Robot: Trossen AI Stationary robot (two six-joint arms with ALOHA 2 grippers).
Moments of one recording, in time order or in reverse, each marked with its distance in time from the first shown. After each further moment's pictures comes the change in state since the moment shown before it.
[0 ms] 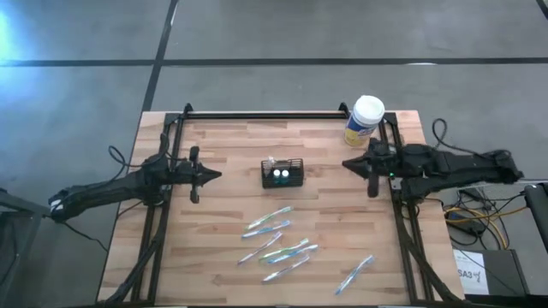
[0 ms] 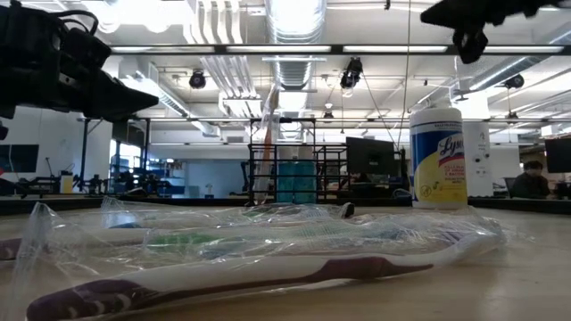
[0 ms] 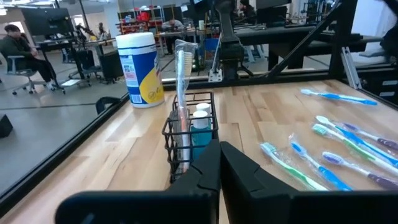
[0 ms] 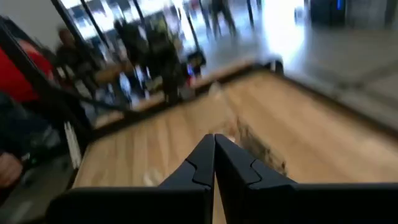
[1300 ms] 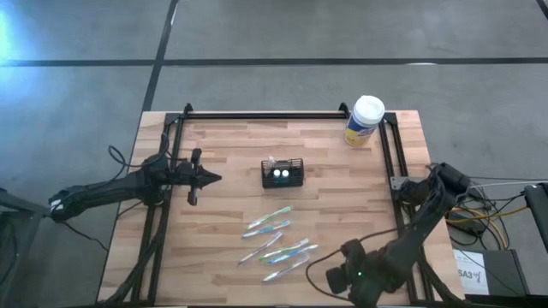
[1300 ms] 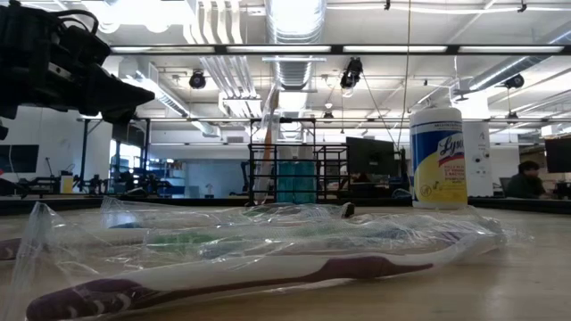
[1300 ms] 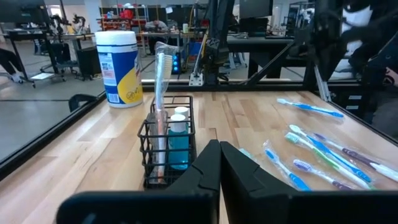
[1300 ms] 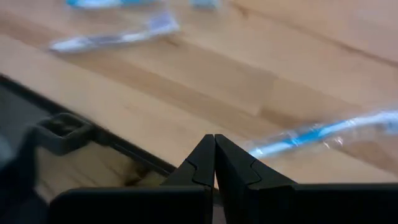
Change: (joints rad) left arm 0.000 0.000 -0.002 0.012 0.080 -0.089; right arm 0.811 1.173 0.762 -0.690 0.028 1.696
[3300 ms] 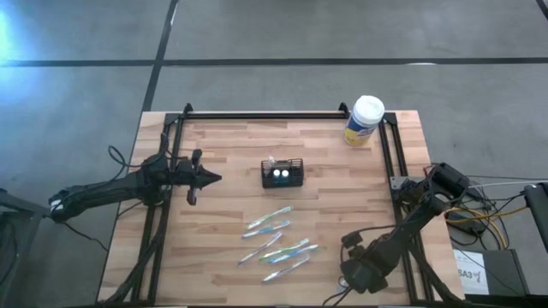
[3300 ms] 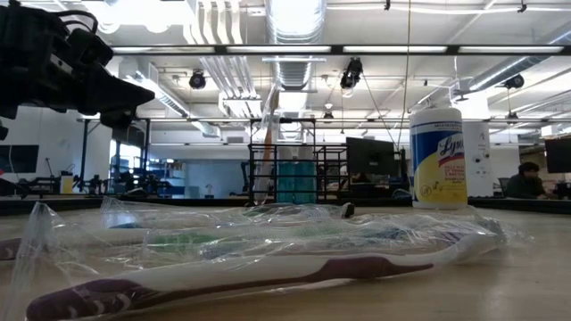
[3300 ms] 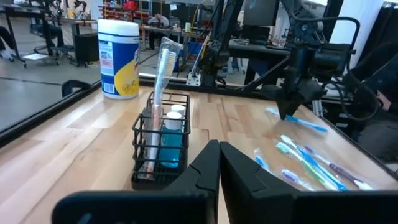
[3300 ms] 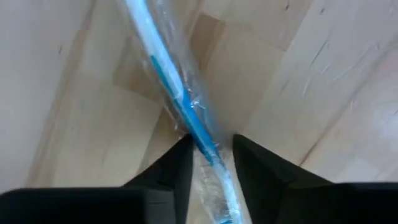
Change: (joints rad) left arm 0.000 0.000 0.000 0.003 -0.002 -0.126; right arm -0.035 0.030 -0.371 0.219 -0.265 -1.663
